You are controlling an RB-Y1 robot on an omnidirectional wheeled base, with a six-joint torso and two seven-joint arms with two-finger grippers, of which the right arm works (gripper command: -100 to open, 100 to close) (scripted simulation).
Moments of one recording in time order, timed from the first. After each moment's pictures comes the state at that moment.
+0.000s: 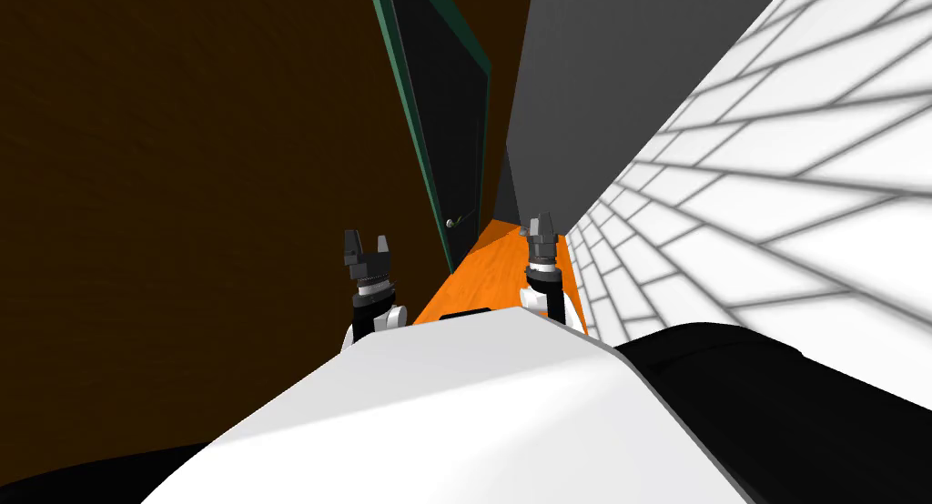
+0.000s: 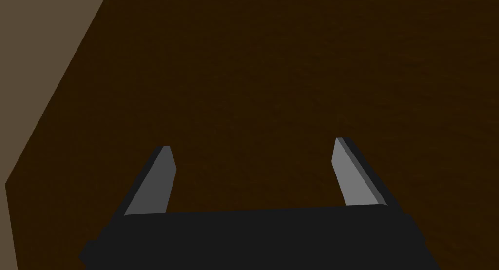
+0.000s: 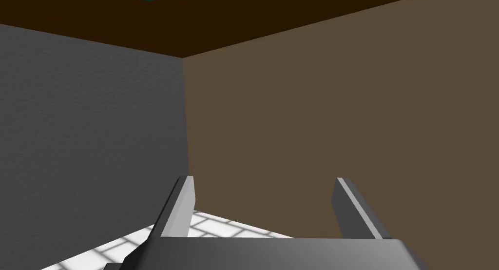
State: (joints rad) arm 0.51 -0.01 -0.06 -2.30 0.10 -0.59 0.17
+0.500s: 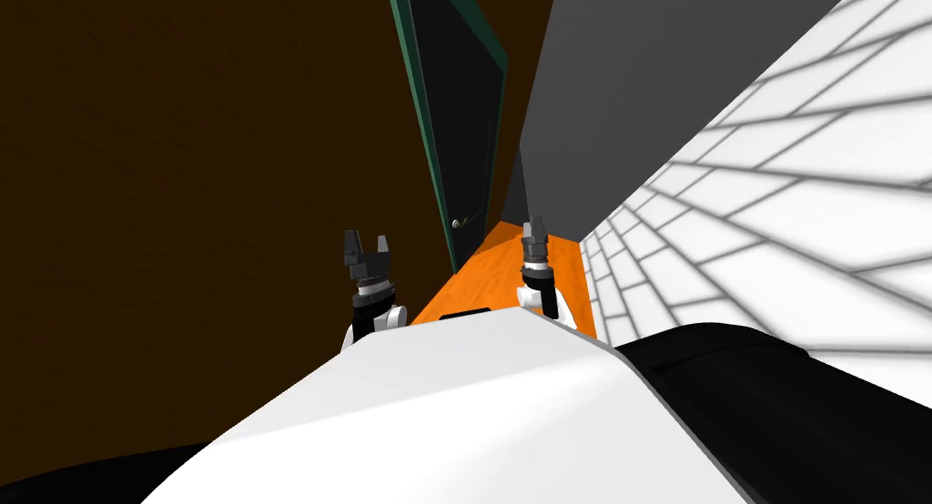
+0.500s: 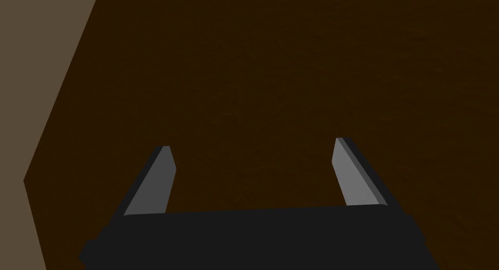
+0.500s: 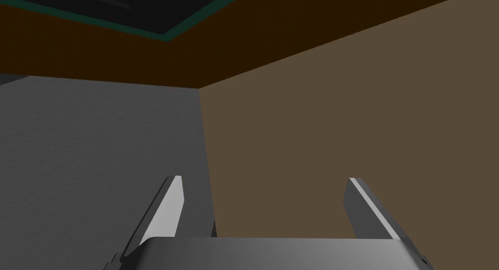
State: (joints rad) arm 0.47 -0.03 -0.06 -2.21 0.09 -0.60 0.16
